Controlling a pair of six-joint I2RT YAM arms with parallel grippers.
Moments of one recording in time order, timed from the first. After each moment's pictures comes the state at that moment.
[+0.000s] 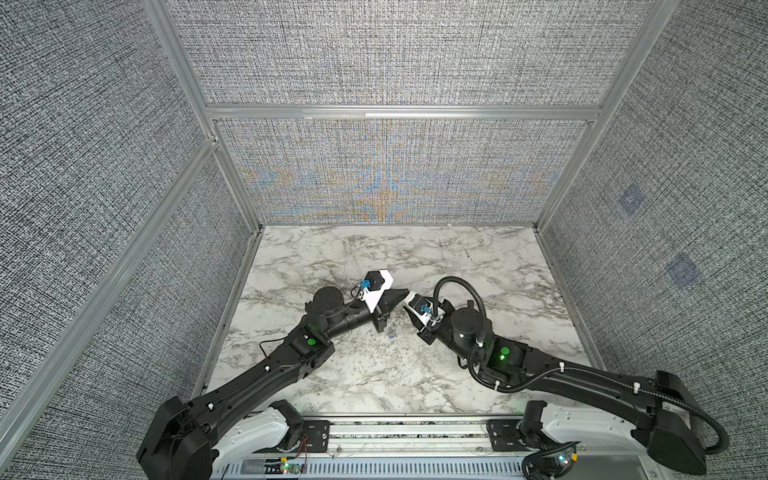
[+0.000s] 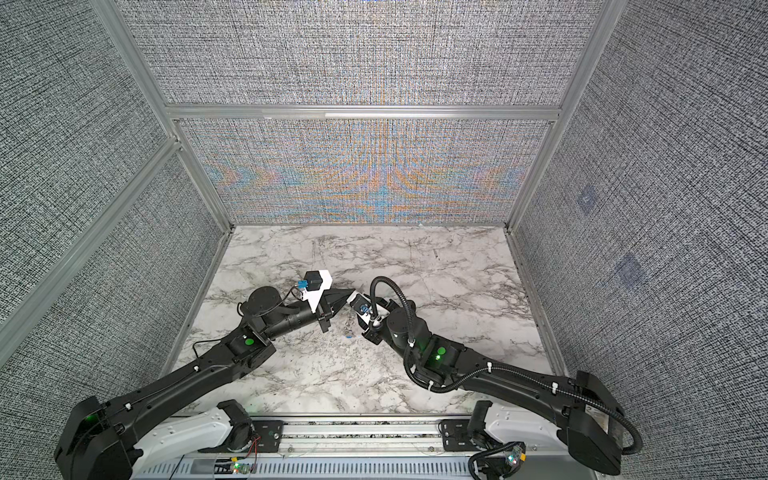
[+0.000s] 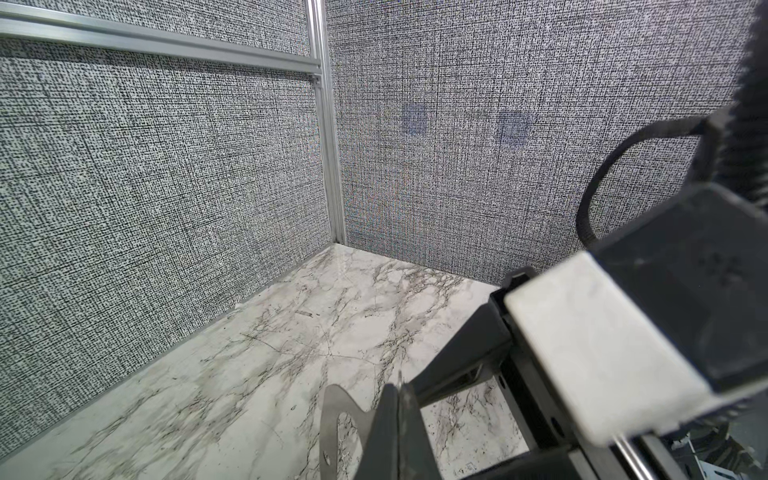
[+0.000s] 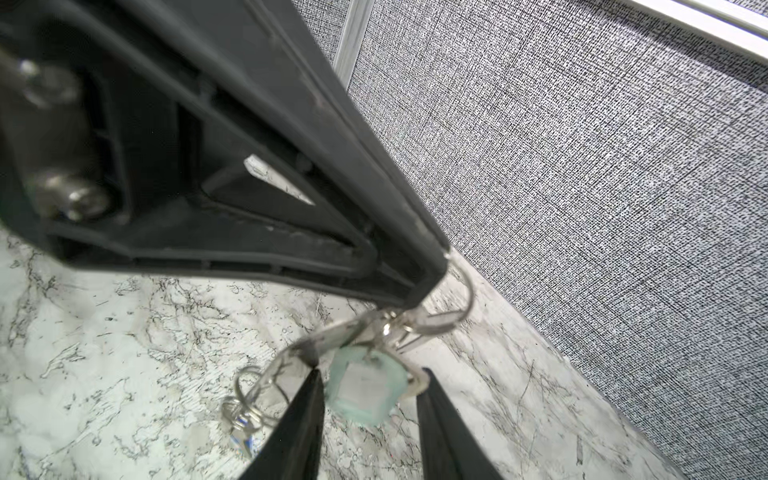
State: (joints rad) left arm -0.74 1.06 0.66 0.41 0.44 0.00; right arm 1.04 1.12 0.71 0.19 0.34 -0.32
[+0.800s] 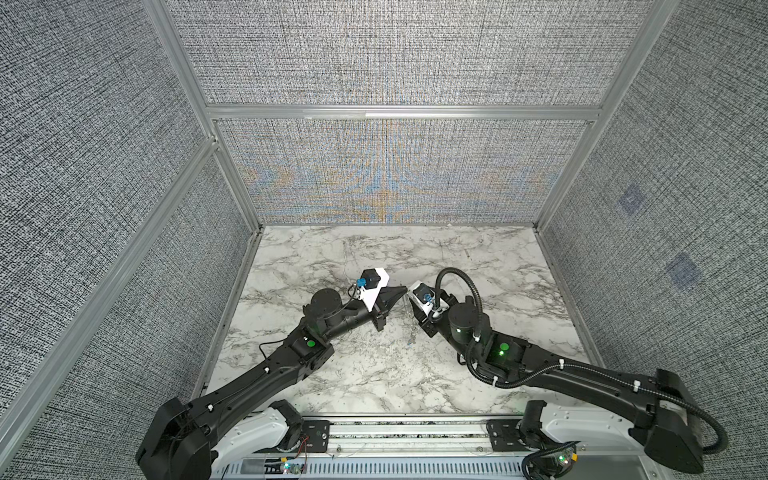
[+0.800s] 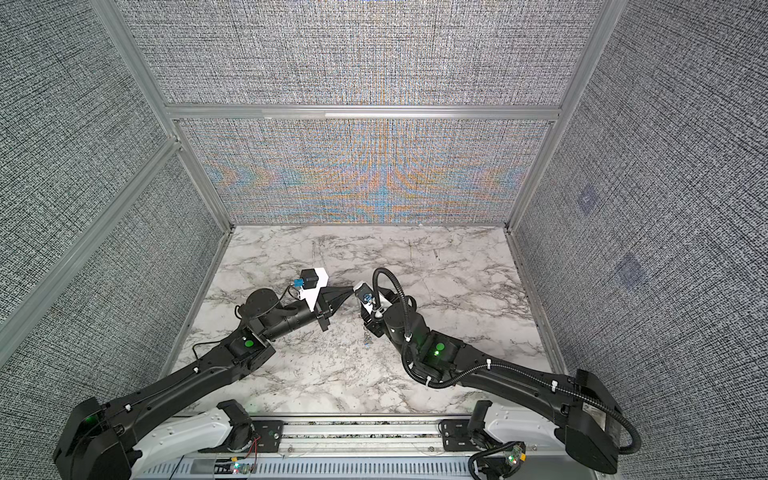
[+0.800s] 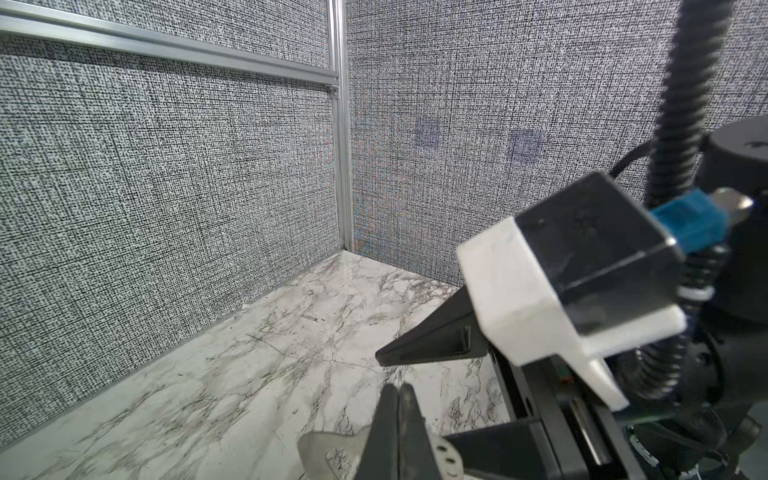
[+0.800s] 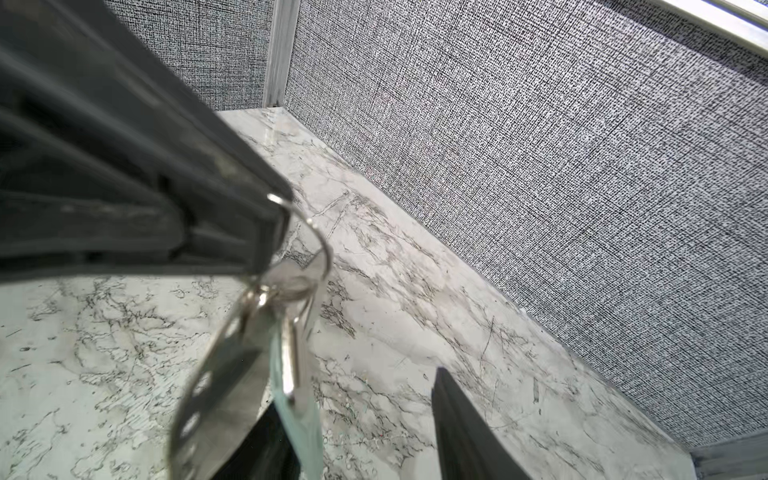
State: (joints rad) left arm -0.74 1.05 0.64 0.46 0.39 -0.06; right arm 1.03 1.13 0.75 0.14 0.49 -0.26
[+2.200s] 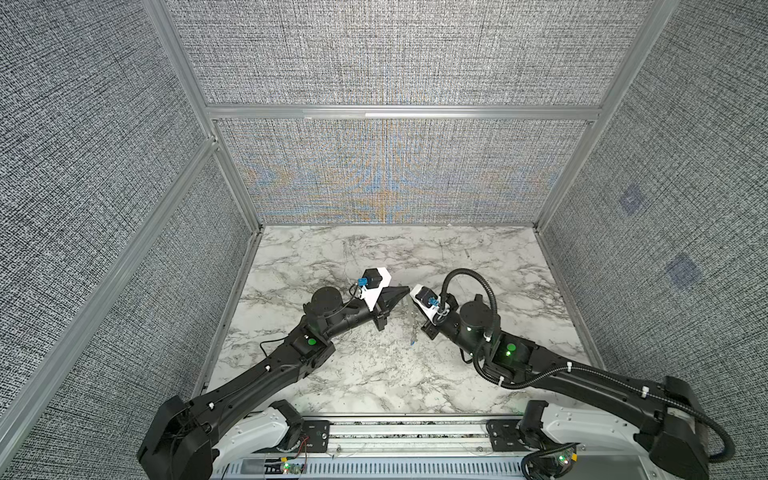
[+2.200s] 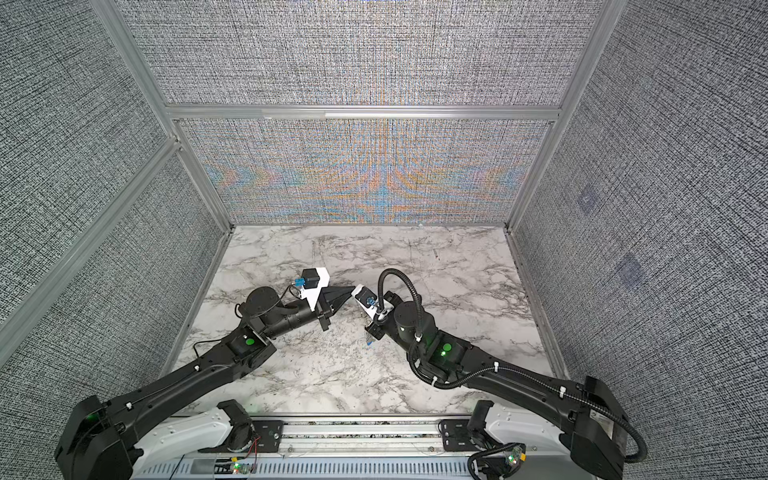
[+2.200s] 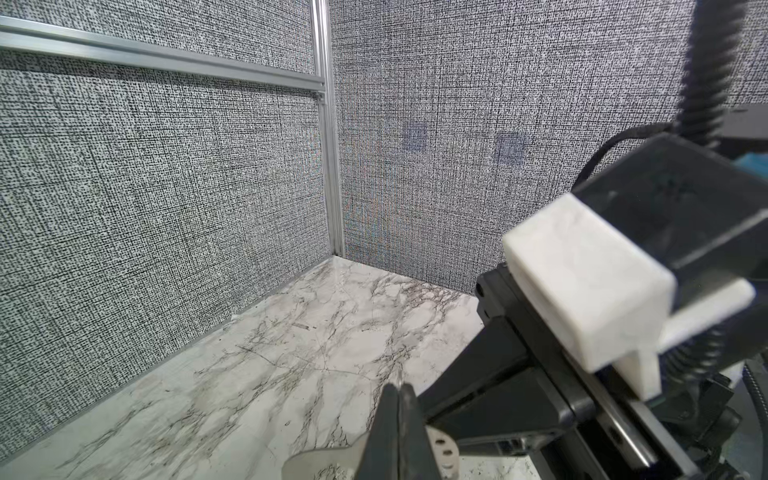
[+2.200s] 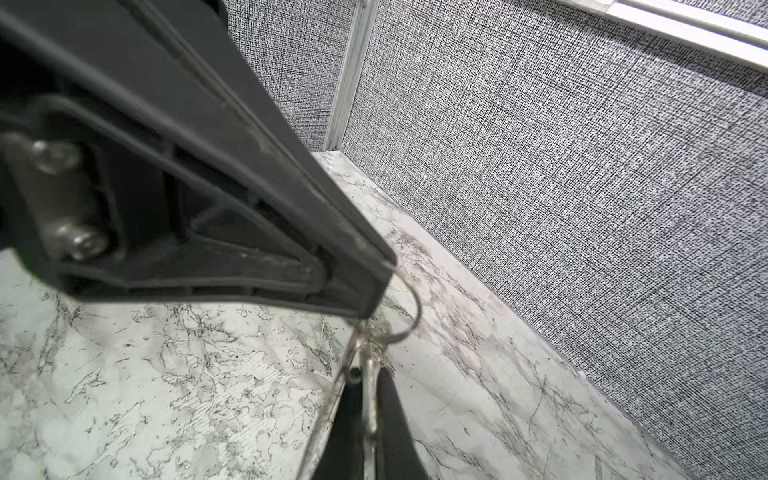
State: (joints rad) left arm -0.74 1.06 0.66 0.44 0.43 -0.03; right arm 0.99 1.09 0.73 0.19 0.26 -0.30
